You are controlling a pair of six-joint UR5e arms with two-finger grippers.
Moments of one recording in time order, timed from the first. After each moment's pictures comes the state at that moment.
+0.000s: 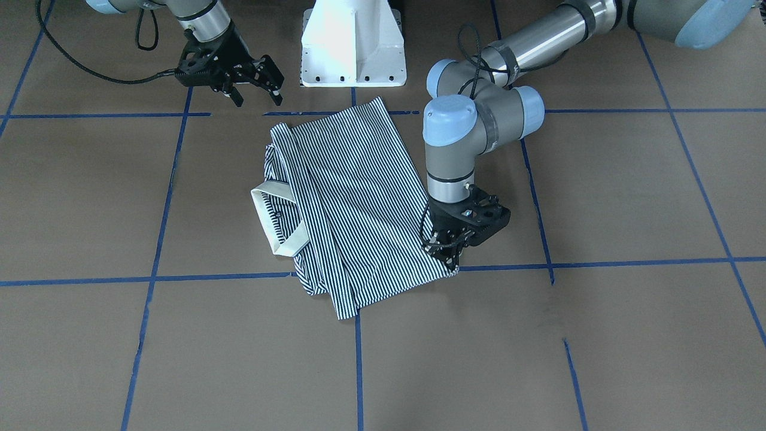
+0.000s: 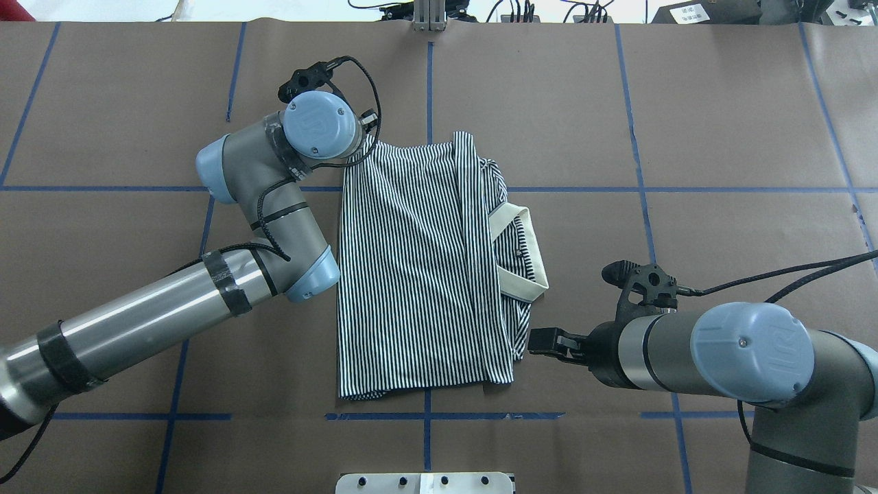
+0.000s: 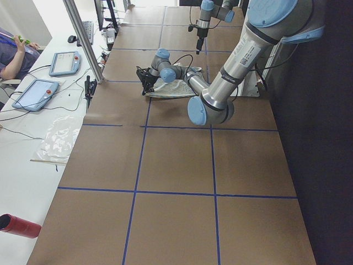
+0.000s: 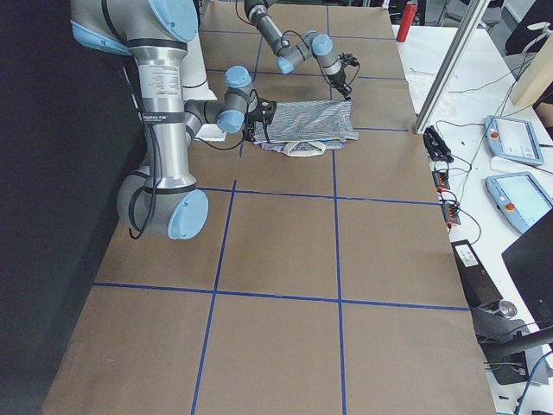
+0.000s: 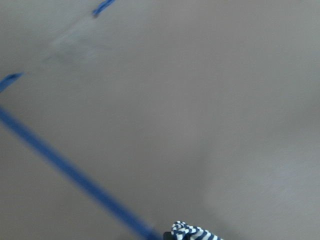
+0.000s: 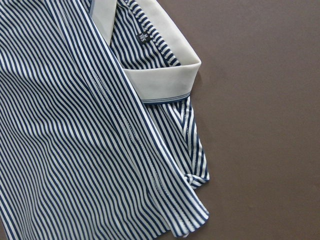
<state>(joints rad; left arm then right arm) -0.66 -2.42 -1.16 -2.06 -1.49 -1.68 0.32 -1.46 2.17 -1.24 1.71 1.64</state>
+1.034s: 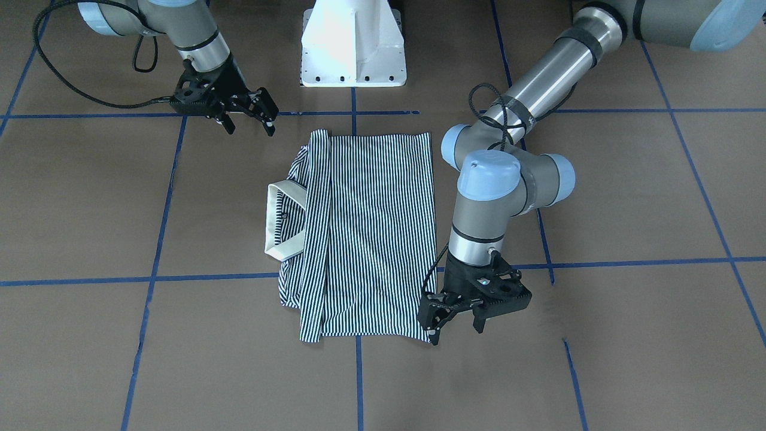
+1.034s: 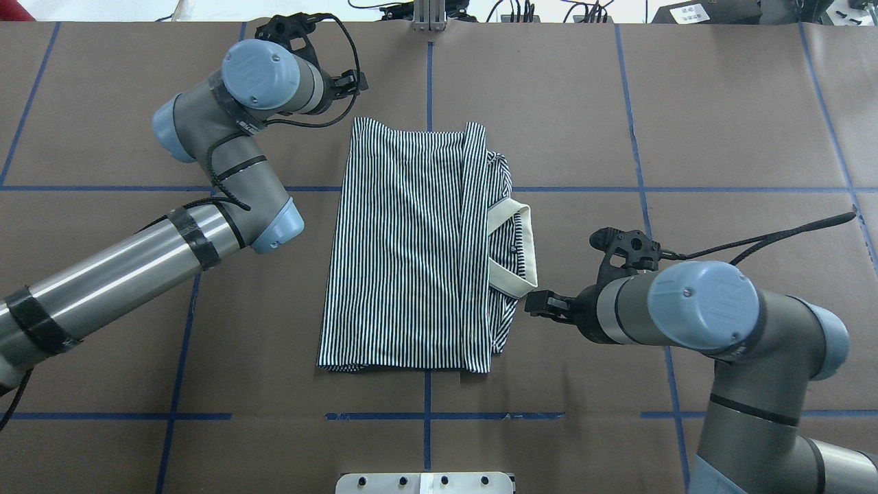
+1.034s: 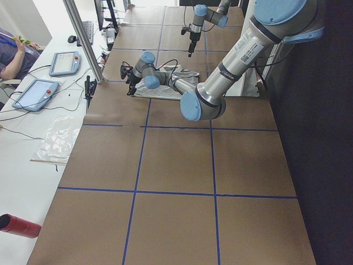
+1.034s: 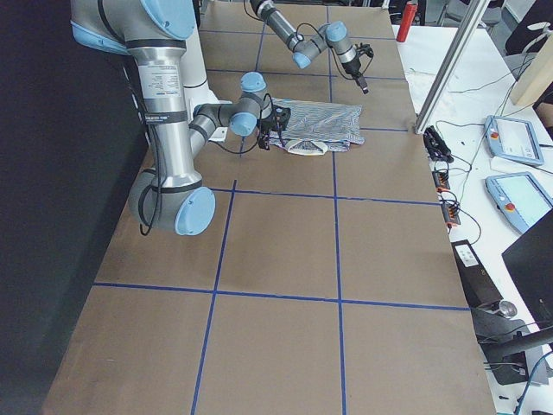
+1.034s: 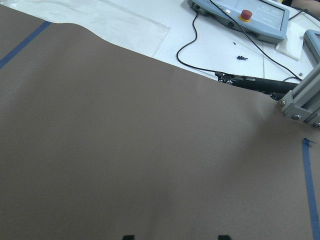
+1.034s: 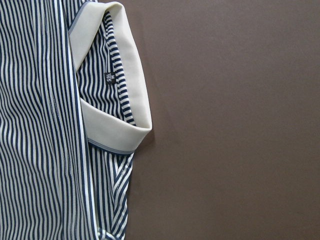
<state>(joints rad) -0.77 -2.36 -1.19 -2.18 -1.65 -1.33 0.41 -1.32 2.03 -1.38 1.72 1.54</state>
